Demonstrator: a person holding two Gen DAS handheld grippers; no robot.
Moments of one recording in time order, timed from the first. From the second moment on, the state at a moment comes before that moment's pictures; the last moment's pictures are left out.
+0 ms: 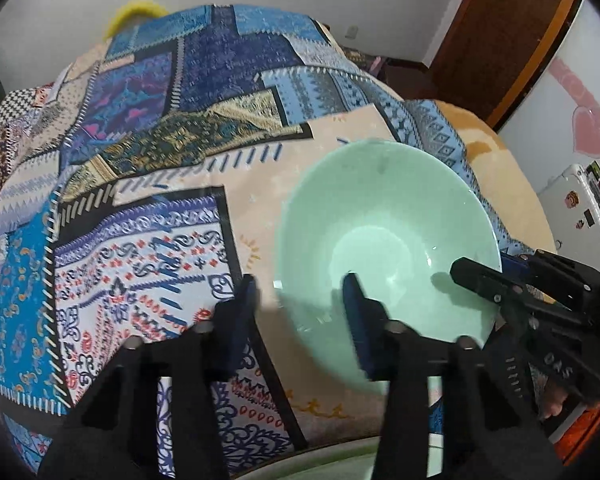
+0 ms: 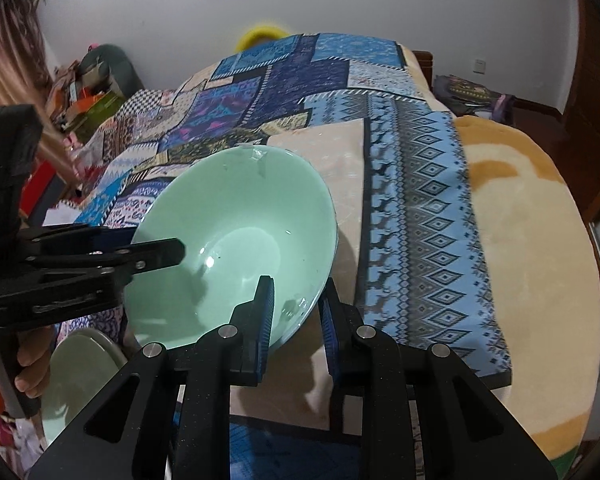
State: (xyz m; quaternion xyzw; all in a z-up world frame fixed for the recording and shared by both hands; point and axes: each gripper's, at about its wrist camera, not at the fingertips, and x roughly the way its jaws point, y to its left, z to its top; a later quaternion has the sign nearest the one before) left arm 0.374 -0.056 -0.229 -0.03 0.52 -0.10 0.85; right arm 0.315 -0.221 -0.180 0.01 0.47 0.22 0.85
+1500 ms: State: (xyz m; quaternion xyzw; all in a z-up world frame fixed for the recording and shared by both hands) left arm 0.274 -0.041 -0.146 -0.03 0.47 -0.10 0.88; right arm 0.243 -0.198 -0.106 0.02 0.42 0.21 0.88
